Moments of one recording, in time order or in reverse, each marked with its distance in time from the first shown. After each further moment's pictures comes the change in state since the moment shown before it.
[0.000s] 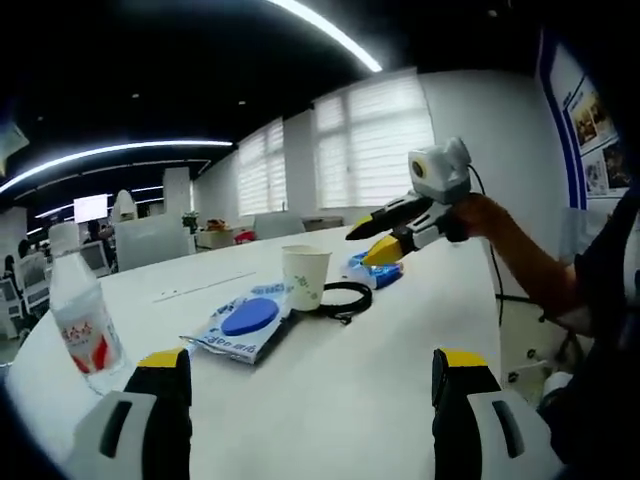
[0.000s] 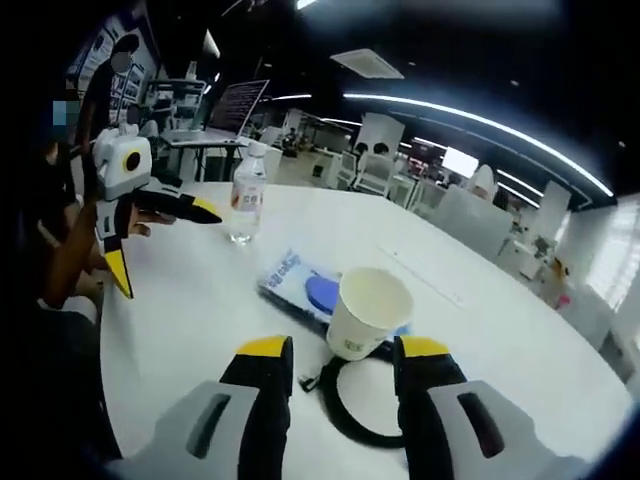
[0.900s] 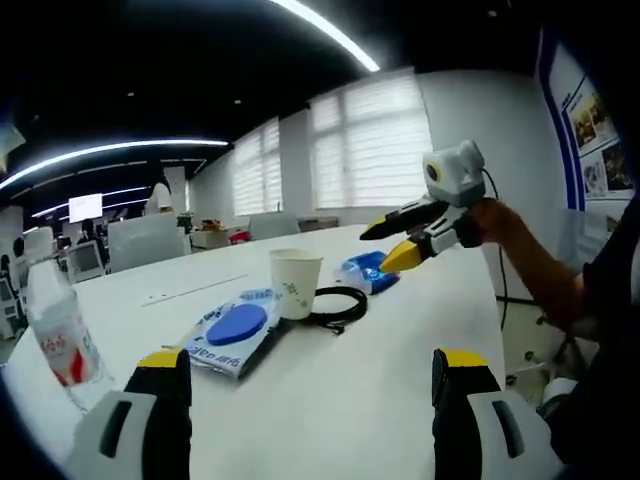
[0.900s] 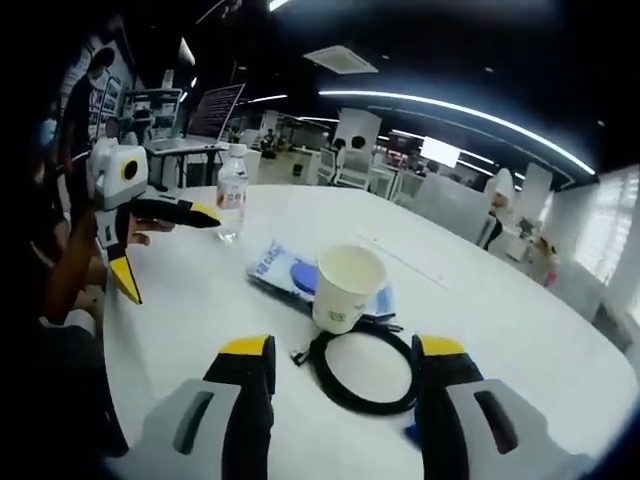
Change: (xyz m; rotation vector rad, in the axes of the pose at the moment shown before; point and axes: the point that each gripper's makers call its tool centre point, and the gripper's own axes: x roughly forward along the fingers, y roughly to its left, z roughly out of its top) left arm 0.019 -0.011 0.004 -0.008 -0.004 -0.017; right arm -0.026 -0.020 -0.021 0.083 0.016 -0.063
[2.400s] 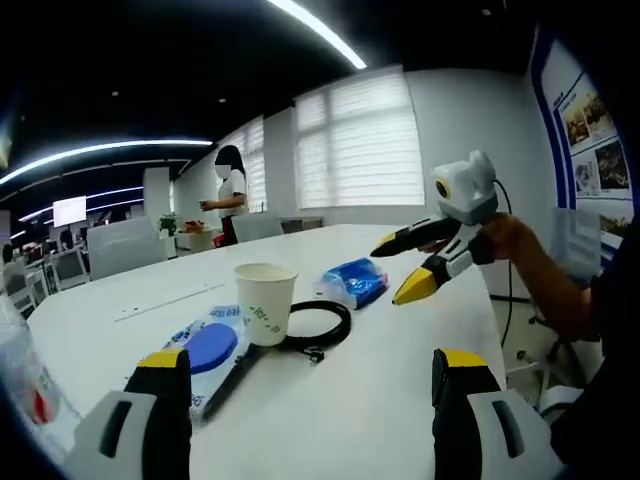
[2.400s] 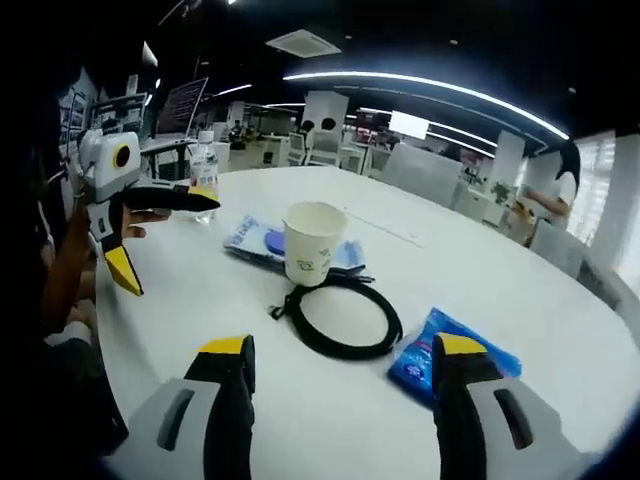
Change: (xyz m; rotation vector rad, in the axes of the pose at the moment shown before) left arm 0.043 -0.028 0.018 0.019 0.006 -0.070; right arm -0.028 -0.010 -0.040 0.102 0.087 -0.093
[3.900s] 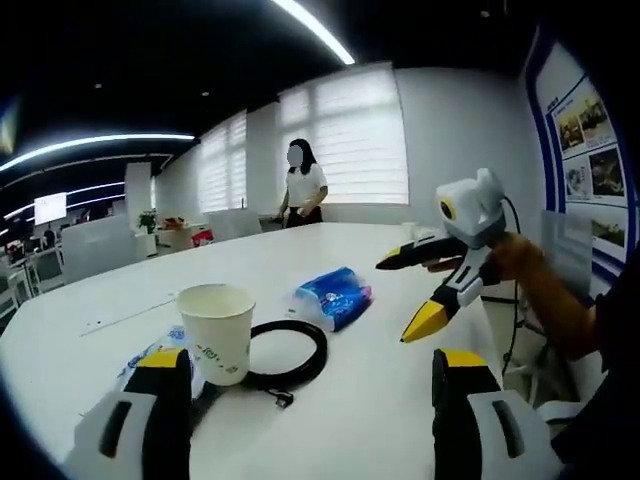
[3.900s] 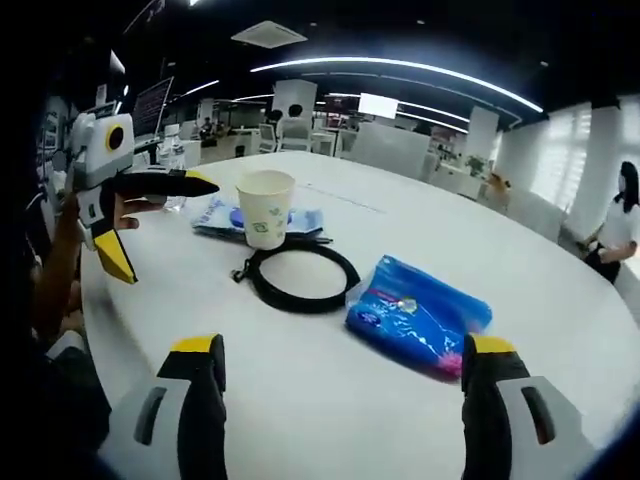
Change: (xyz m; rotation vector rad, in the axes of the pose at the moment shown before) left arm 0.056 -0.025 0.023 -0.006 0.016 -0.083; right arm -0.020 -0.047 -0.044 0.105 0.071 -0.089
